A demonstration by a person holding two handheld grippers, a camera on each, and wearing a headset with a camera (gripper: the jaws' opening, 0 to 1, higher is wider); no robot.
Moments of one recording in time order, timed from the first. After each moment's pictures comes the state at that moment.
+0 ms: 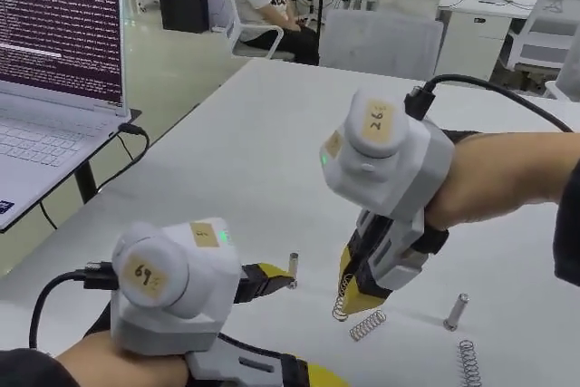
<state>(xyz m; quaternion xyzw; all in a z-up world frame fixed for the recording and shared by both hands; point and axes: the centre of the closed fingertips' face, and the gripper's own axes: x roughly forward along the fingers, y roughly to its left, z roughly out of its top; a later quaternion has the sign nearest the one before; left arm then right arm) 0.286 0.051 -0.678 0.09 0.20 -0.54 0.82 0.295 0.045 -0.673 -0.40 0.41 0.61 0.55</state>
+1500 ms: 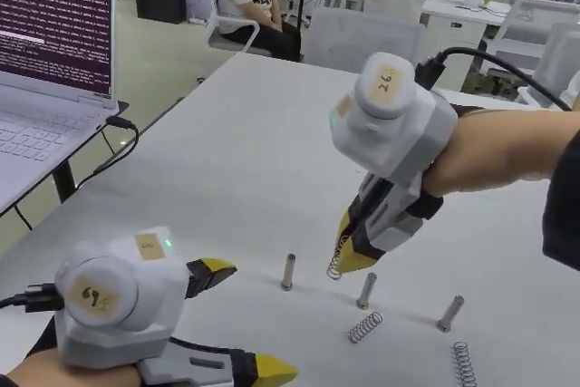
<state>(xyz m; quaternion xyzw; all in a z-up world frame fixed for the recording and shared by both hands) 0.322 0.112 -0.702 0.09 0.18 -0.49 0.85 0.343 0.058 -0.658 -0.39 0.42 0.56 0.60</state>
